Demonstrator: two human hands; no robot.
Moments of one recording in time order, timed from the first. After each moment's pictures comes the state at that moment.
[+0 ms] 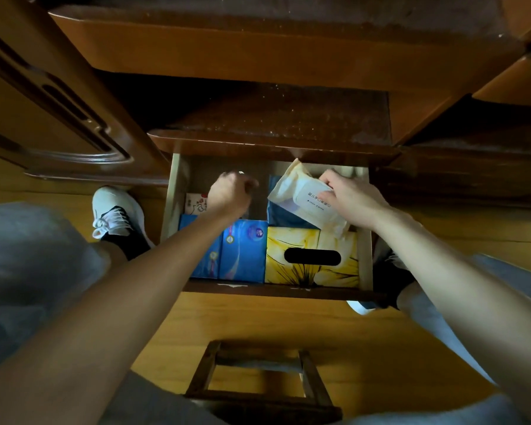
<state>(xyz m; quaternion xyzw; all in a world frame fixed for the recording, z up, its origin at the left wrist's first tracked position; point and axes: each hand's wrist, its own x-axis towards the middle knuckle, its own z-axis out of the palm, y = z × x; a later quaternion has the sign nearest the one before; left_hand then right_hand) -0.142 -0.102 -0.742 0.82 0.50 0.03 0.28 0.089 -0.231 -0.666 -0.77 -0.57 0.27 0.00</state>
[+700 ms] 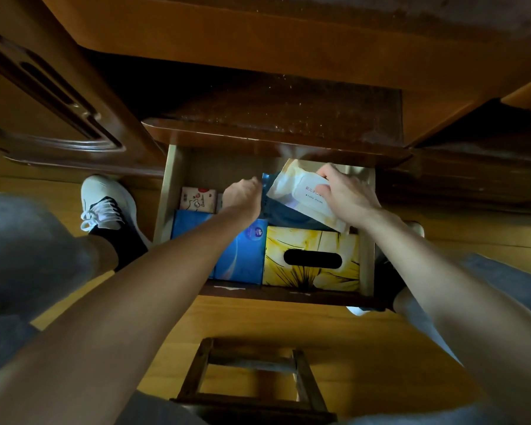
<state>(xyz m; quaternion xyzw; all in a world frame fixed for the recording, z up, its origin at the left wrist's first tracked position) -0.114 -0.115 -0.755 0.83 0.50 -0.13 0.20 0.083 -0.211 -0.694 -0.80 -0.54 0.25 0.02</state>
